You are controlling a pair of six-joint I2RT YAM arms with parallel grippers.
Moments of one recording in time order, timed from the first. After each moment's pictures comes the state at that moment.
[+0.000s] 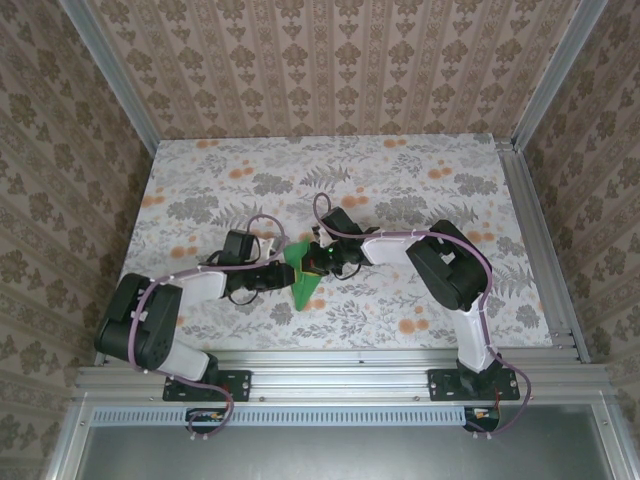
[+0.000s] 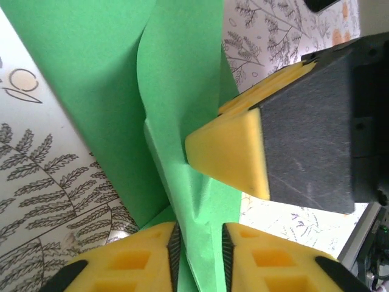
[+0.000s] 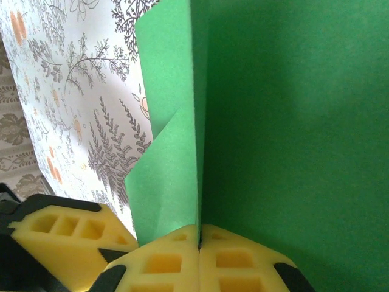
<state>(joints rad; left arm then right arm) -0.38 1.45 0.53 -0.01 0.64 -0.45 0.69 2.06 1.22 -0.07 -0.54 0.86</state>
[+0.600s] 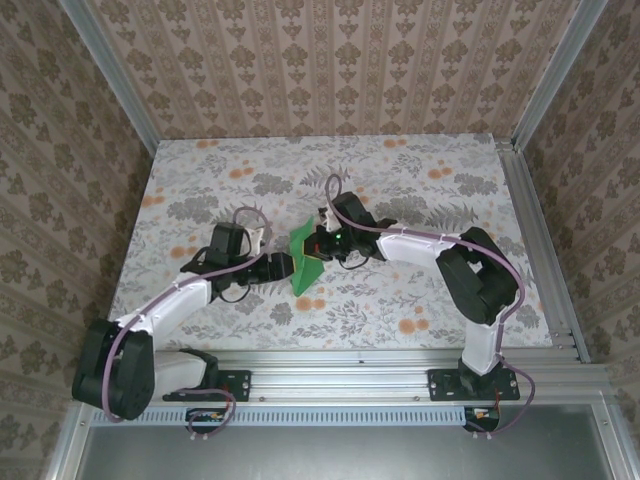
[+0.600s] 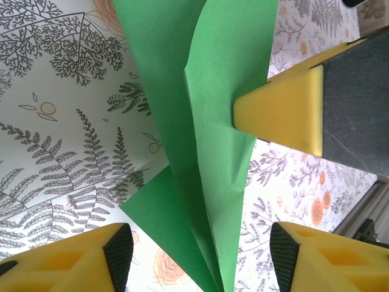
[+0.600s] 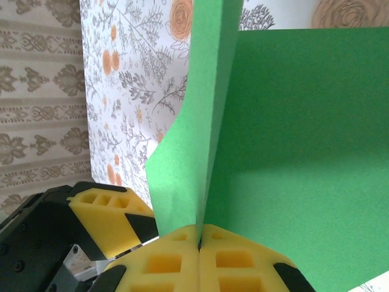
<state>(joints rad) -0.38 1.18 0.58 -0.24 0.57 -0.50 0.65 1.87 1.17 -0.05 -0.53 0.90</state>
